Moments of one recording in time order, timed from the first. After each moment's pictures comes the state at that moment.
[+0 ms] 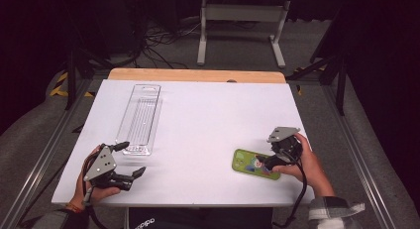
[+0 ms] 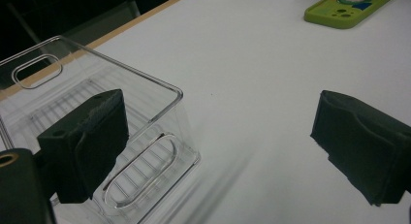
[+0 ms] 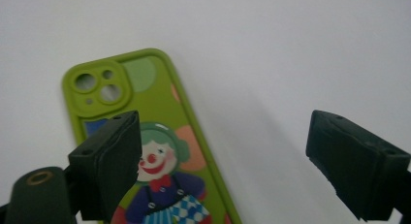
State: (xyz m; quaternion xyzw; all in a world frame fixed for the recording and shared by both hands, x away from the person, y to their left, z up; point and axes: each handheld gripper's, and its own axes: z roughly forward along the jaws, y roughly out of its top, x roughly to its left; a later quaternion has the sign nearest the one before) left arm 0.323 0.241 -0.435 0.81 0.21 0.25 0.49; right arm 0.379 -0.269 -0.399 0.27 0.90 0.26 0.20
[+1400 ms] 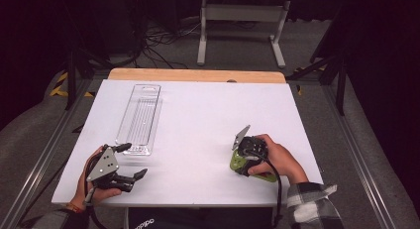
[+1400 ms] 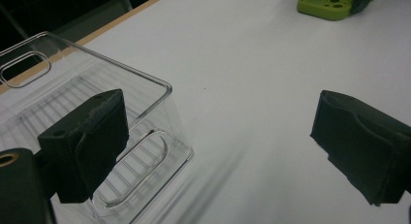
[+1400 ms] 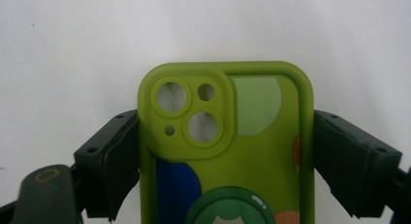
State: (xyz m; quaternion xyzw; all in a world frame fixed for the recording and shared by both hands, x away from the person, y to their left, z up) left arm 0.323 0.238 -0.437 0.82 0.20 0.24 0.48; right arm 0.408 -0.194 -0.430 0.17 0.97 0.14 0.06
